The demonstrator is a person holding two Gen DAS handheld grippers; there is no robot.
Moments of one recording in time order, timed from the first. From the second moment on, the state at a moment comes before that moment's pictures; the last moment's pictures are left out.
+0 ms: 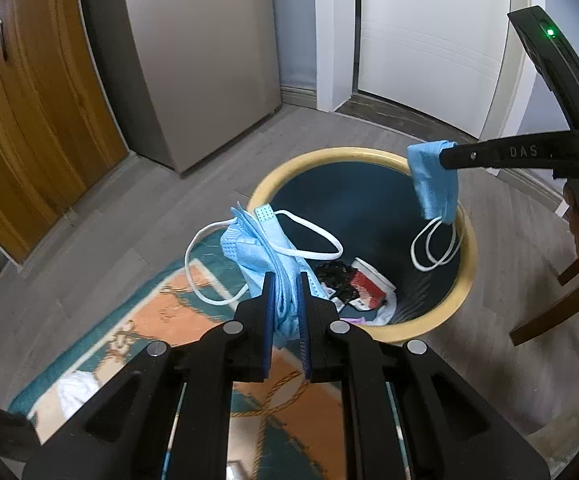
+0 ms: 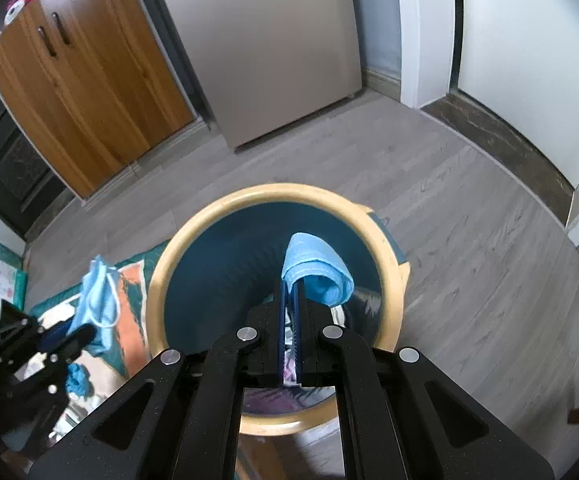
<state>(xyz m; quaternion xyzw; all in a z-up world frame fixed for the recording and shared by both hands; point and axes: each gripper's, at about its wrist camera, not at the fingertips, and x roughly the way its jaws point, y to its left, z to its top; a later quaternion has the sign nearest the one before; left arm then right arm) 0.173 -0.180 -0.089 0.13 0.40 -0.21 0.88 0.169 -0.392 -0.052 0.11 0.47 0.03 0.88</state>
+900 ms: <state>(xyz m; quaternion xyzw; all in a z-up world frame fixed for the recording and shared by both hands) 0.170 -0.207 -0.103 0.14 0.38 -0.21 0.89 0.170 -0.384 -0.055 0.10 0.46 0.04 0.88</state>
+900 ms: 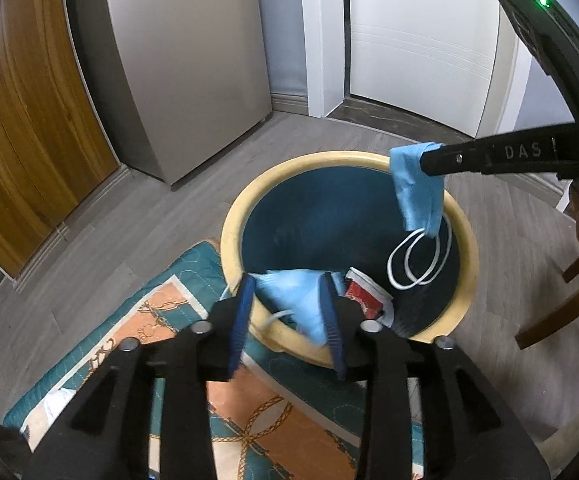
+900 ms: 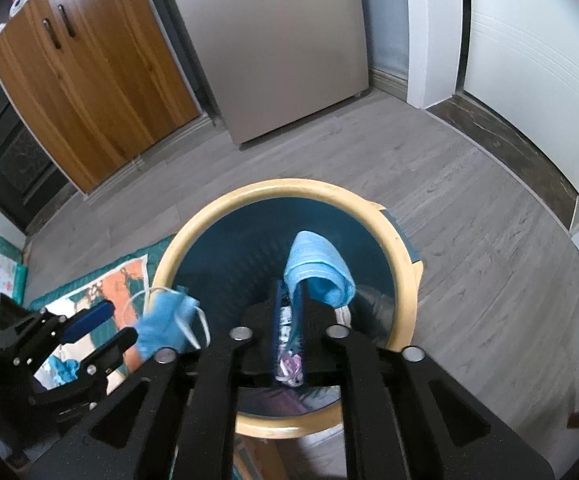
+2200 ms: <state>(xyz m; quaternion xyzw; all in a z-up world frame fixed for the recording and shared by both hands) 0.055 -0.027 0.026 0.08 0.32 -0.07 0.94 0.105 -0.302 0.019 0.13 0.38 0.09 0.91</state>
